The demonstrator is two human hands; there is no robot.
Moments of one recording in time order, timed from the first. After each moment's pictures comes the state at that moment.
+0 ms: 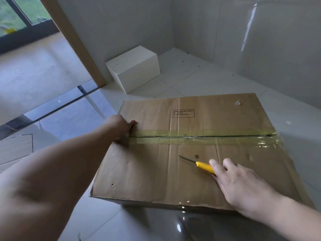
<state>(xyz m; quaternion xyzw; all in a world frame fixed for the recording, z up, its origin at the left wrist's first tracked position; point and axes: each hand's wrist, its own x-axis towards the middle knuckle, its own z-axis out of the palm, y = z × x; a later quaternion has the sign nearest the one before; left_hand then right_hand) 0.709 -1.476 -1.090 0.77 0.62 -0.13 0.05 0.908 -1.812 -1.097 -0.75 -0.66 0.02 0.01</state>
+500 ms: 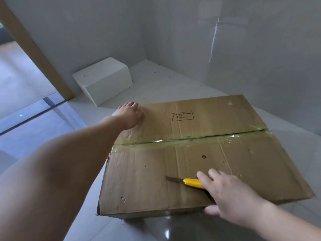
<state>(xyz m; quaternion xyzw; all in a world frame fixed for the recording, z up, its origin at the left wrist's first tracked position) 0.841 -1.477 -1.083 0.92 0.39 -0.04 0.05 0.939 -1.829 -1.071 -0.74 -0.64 0.16 -0.14</state>
